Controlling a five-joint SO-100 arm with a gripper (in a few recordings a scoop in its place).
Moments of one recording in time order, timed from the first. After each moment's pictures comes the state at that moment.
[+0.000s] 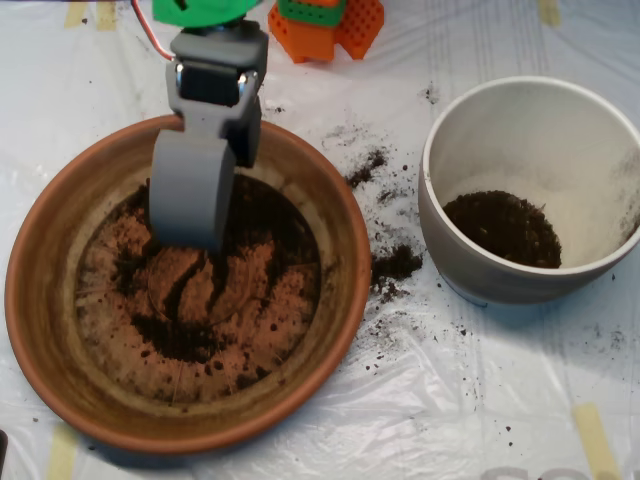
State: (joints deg) arm 23.2 114.9 112.9 64.0 -12.7
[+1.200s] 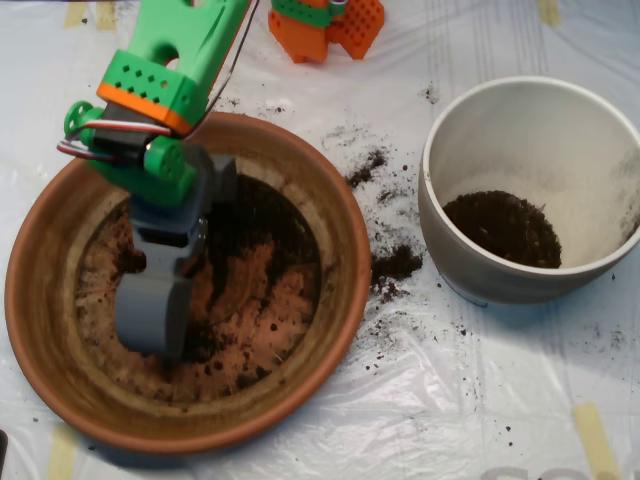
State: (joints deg) arm 30.7 55.0 70.7 83.8 -16.0
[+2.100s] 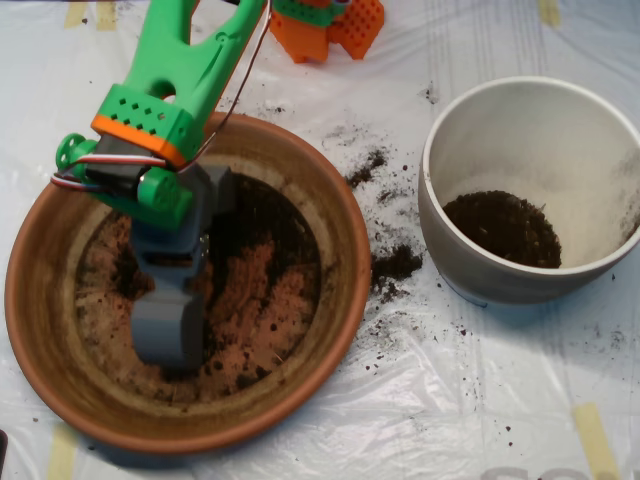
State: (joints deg) arm 30.0 44.8 54.9 93.2 -19.6
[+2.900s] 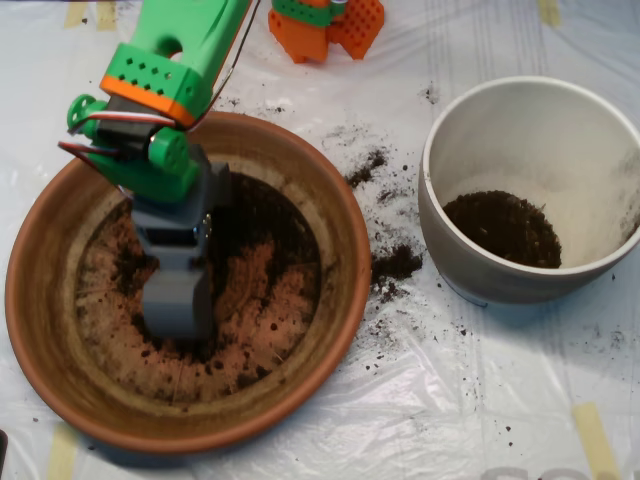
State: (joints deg) arm 30.3 61.5 79.4 77.9 -22.4
